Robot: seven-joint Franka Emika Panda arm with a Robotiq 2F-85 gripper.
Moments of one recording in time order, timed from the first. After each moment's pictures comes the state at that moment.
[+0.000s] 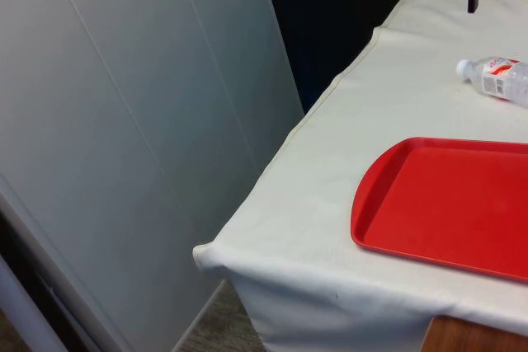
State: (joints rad) arm 0.10 0.57 -0.19 -1.31 -0.04 1.85 -0.01
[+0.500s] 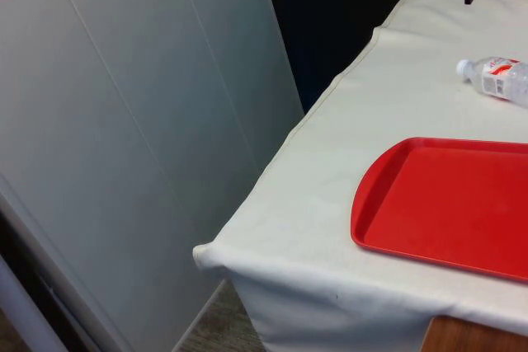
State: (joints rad) arm 0.10 0.51 -0.19 -1.40 -0.04 1.85 -0.02
